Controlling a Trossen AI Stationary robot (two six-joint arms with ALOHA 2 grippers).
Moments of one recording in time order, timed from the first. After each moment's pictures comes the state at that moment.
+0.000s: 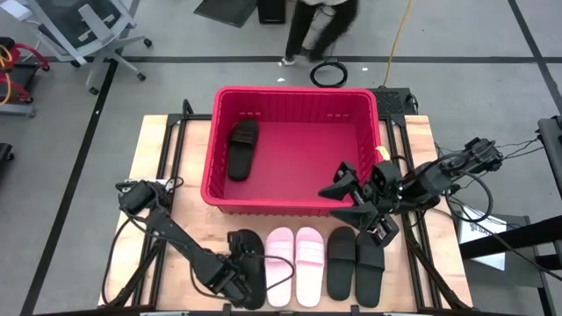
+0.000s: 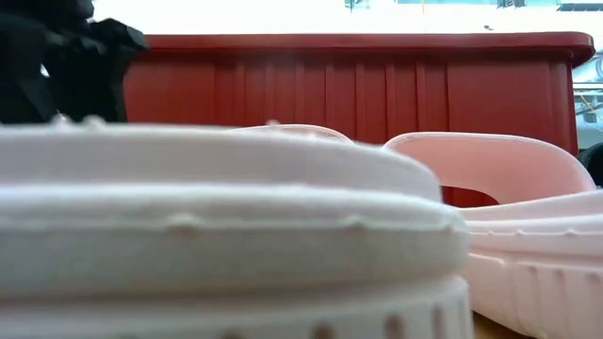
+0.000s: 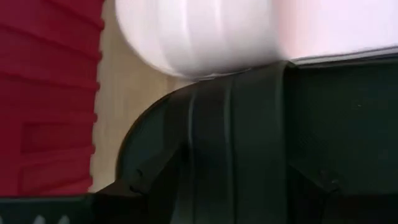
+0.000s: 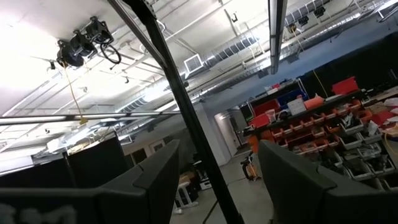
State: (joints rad) left arm -0.72 1.99 1.41 -0.91 -0.49 -0.71; right arm 0.50 1.30 1.30 0.48 0.28 0.33
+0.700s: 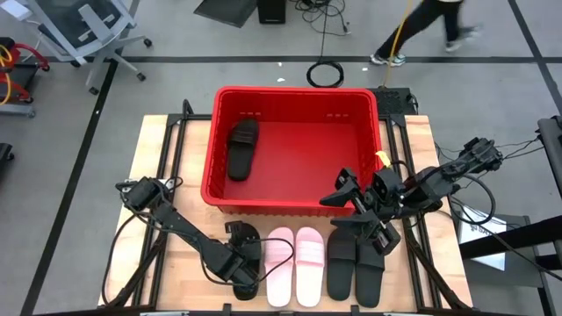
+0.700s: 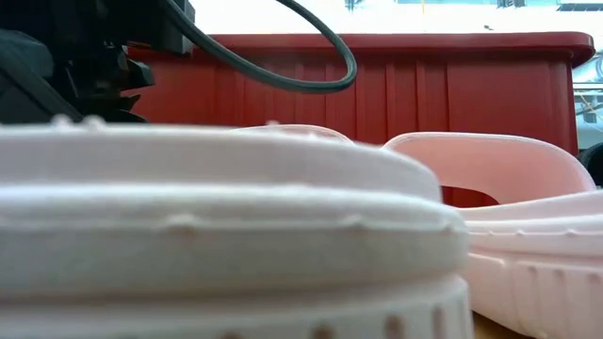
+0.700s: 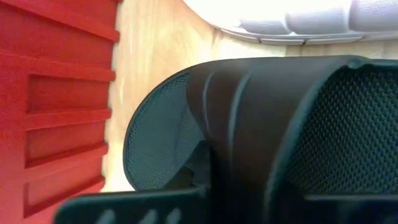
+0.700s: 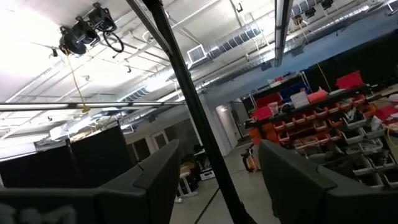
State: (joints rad) left arm -0.65 1.99 1.38 -0.99 -0.38 -0.78; right arm 0.53 1.30 1.30 0.45 0.29 0.30
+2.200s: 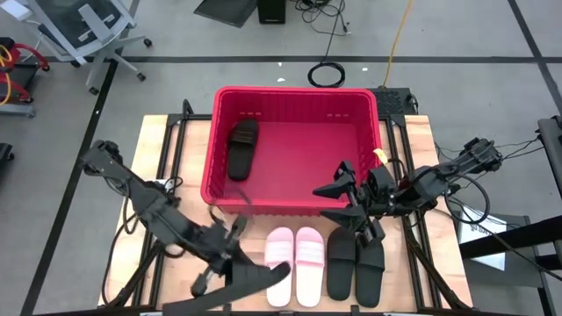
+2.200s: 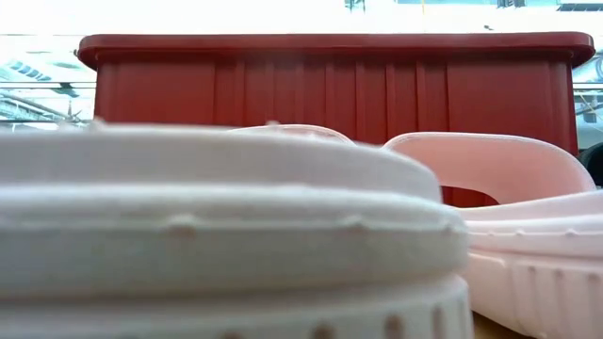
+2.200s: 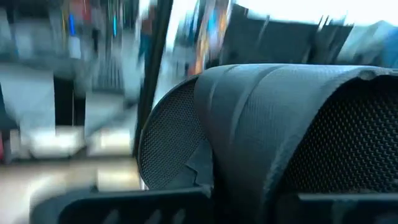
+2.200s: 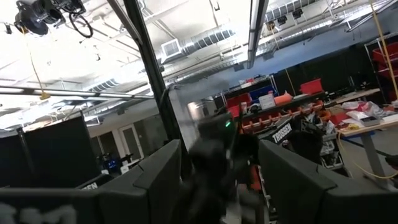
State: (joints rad) left arm -0.63 1.41 1.38 0.06 -0.15 -0.27; right arm 0.50 1.30 1.30 0.41 0.37 0.22
